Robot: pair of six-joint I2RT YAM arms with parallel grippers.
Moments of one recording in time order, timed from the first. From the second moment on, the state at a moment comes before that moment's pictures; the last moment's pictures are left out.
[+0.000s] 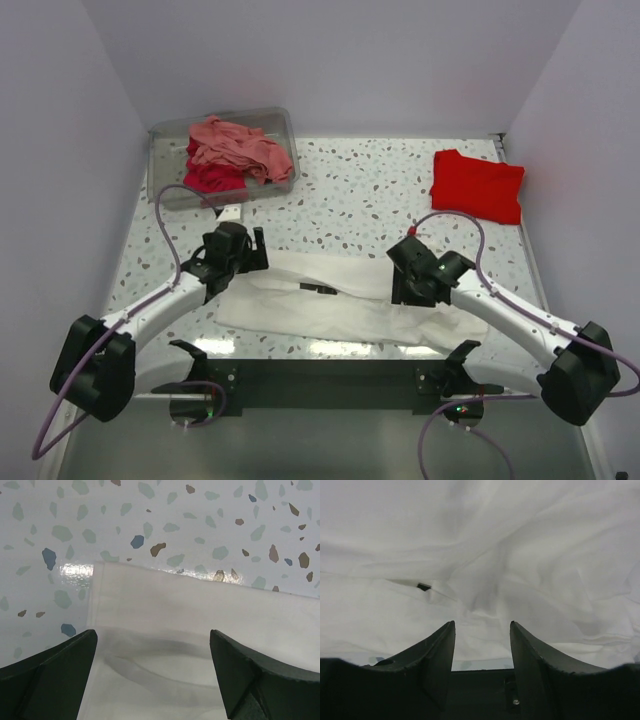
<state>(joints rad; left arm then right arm) -0.44 1.12 0.54 -0.17 -0.29 -0.45 0.69 1.10 0.74 -0.93 0.27 0.76</state>
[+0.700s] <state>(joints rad) -0.45 1.40 0.68 -0.10 -0.28 -0.45 0.82 1.65 1.09 -0.59 0.21 0.67</state>
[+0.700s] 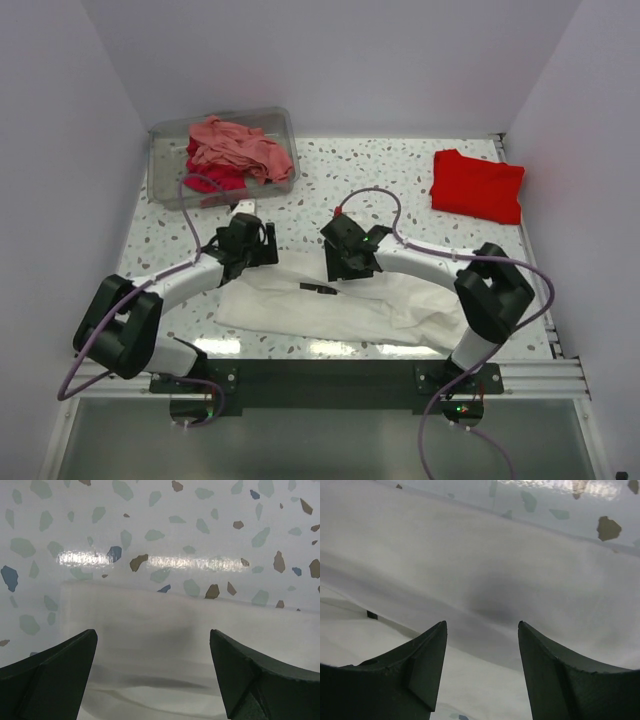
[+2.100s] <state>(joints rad) -0.54 1.39 0.61 -0.04 -0.16 -0.56 0.76 1.43 0.93 -0.59 0.29 0.71</state>
